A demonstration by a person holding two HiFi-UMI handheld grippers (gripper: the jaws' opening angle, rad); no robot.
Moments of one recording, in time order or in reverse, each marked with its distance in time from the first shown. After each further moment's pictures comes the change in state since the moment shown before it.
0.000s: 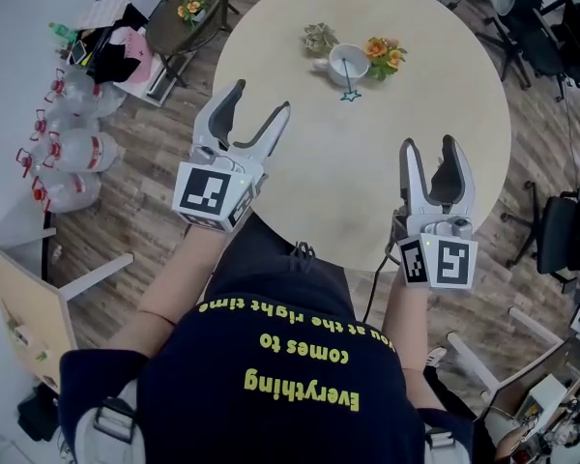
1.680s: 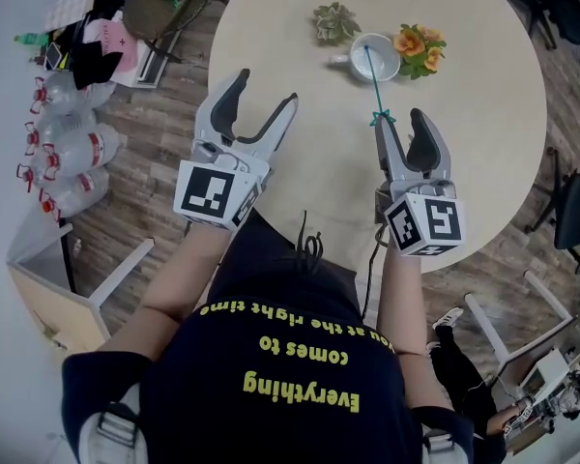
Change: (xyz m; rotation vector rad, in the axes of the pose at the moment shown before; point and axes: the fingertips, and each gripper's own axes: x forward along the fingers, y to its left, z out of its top) left arm 0.092 0.077 -0.070 -0.076 0.144 -0.081; right arm 0.149 0.013 -0.138 0.250 0.293 -0.001
